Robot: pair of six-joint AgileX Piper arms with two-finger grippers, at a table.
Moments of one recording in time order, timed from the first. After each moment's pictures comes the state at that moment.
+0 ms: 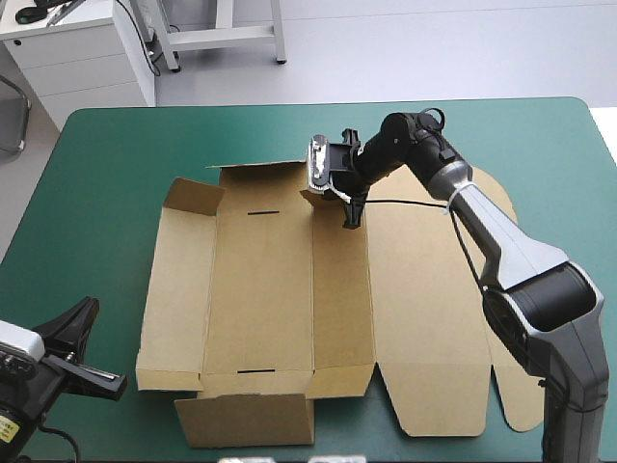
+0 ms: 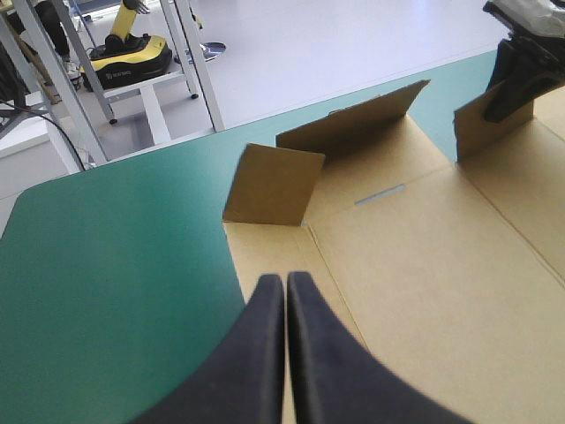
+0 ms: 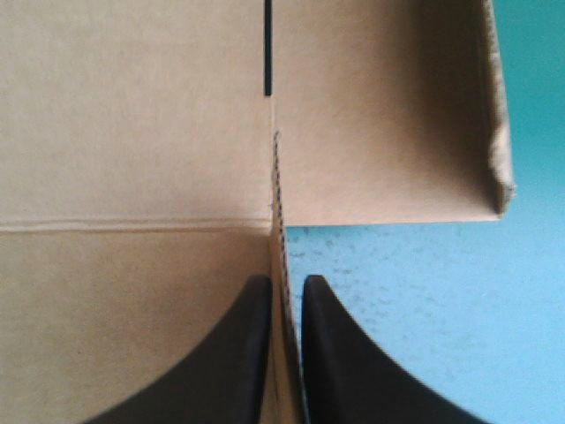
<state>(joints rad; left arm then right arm) -0.27 0.29 -0.70 0.02 0.70 0.10 0.45 2.02 -1.95 0.41 1.04 -1.32</state>
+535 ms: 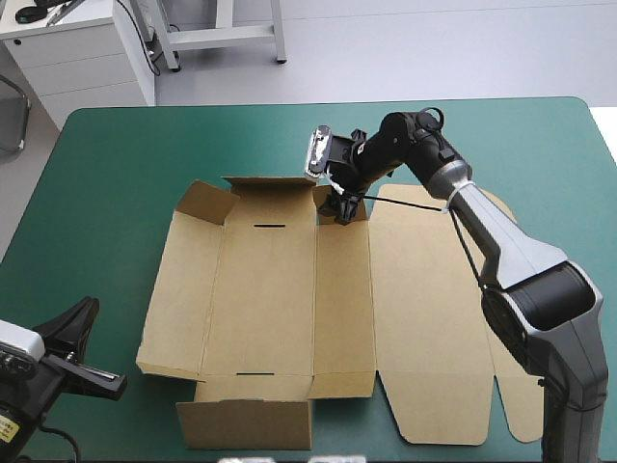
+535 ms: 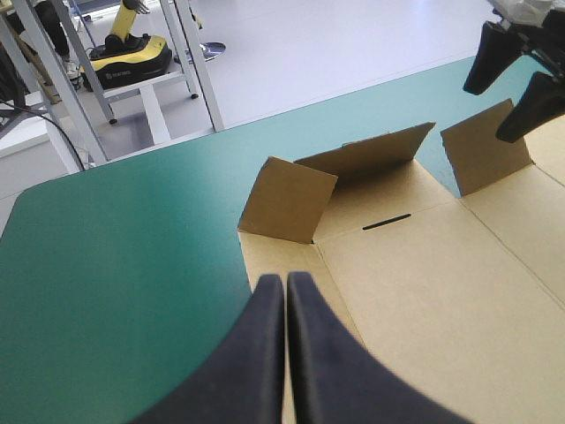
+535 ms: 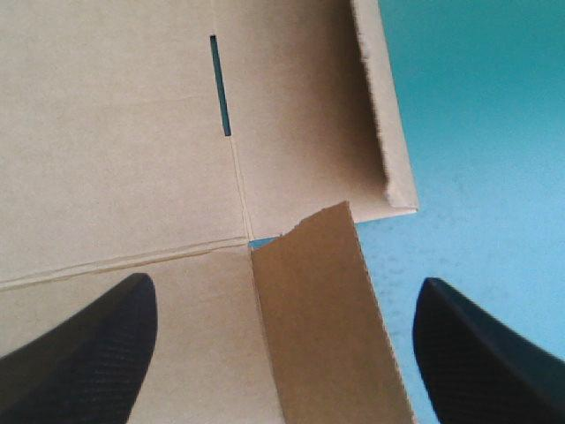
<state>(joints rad) -0.27 0.29 -0.70 0.02 0.70 0.10 0.45 2.02 -1.97 0.38 1.04 -1.10</state>
